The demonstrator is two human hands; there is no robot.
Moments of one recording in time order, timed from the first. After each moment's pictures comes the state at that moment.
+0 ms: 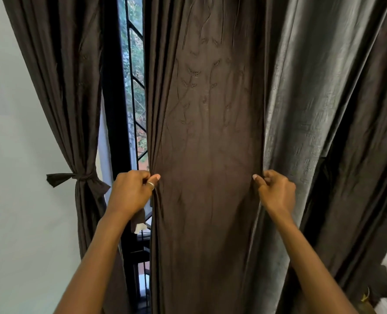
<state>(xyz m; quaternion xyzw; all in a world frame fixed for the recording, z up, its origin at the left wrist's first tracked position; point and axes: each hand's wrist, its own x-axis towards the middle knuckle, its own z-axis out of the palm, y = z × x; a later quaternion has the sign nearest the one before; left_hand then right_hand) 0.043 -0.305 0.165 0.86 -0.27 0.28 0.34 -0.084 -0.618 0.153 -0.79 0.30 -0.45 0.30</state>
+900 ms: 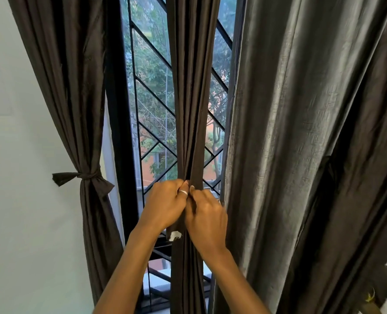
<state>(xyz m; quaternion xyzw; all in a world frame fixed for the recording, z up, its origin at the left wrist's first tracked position) -0.011 -0.353 0.161 0.84 -0.33 0.19 0.39 -0.066 -0.455 0.110 -0.84 0.06 -0.51 0.19</state>
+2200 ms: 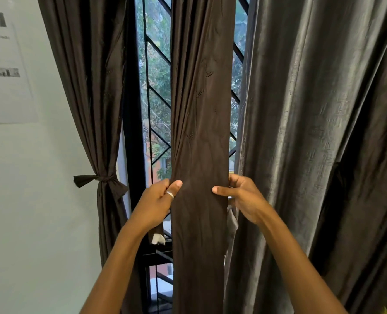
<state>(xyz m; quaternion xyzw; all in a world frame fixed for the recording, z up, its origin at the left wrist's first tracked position) -0.002 -0.309 0.166 0.79 -0.29 0.05 0.53 -0.053 -0.554 0.163 -0.70 -0.02 -0.13 0.70</state>
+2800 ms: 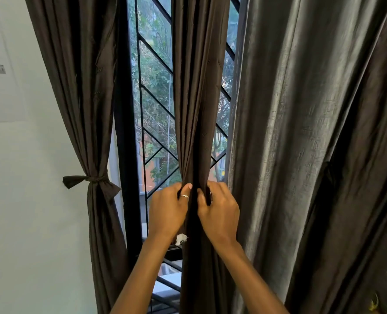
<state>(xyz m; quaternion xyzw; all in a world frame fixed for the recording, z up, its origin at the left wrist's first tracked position) -0.031 -0.358 0.155 0.83 -0.23 0.25 0.45 -0.066 -0.477 0.125 -0.81 0.08 -0.54 0.22</state>
